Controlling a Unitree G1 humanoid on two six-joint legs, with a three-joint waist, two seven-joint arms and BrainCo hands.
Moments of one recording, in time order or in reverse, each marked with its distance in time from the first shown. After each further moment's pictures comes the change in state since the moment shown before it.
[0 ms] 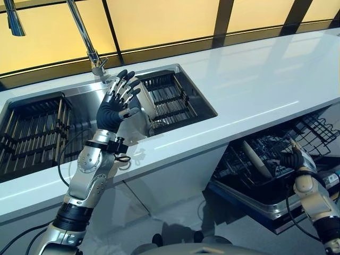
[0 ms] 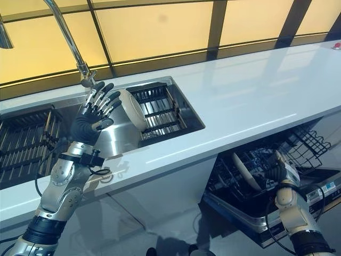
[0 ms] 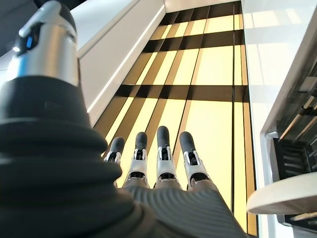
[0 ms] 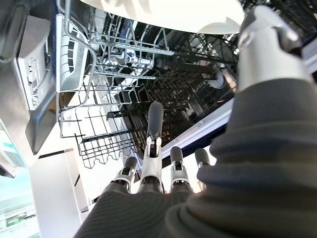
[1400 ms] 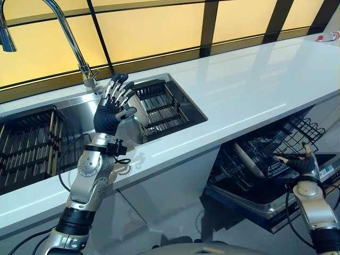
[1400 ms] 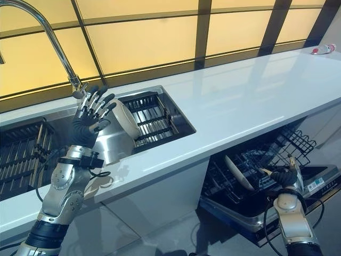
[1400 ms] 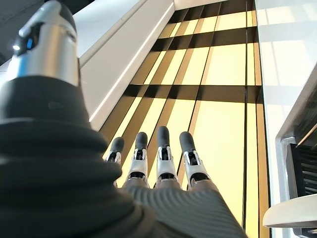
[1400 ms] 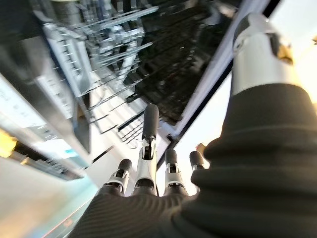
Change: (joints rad) left arm 0.035 -0.049 0.035 -0.002 0.038 -0.002 0.042; right arm 0.085 0.124 -0.168 -0.159 0.234 0.139 -0.136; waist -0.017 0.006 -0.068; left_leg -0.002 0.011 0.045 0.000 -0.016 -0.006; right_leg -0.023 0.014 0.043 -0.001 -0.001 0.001
